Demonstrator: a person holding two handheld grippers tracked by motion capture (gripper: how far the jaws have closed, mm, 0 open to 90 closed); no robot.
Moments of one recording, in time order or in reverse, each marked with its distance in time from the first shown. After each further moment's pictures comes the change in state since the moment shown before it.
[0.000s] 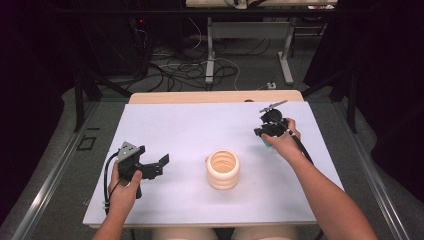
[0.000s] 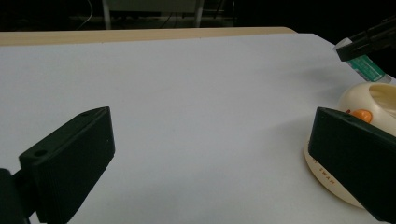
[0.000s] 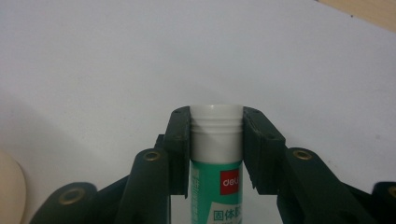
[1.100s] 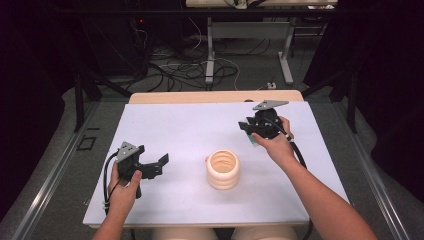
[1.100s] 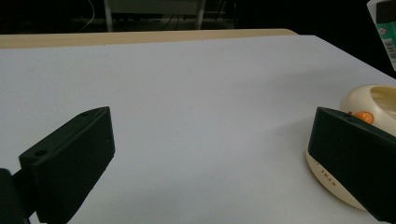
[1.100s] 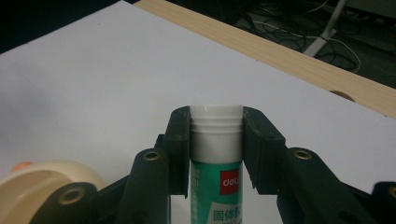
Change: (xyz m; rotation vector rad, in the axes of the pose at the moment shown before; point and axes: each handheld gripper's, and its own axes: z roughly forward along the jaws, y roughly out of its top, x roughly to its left) left arm 0.000 0.001 -0.001 -0.011 0.006 0.004; right arm 0.052 0.017 -0.048 -0.293 0.136 -0.058
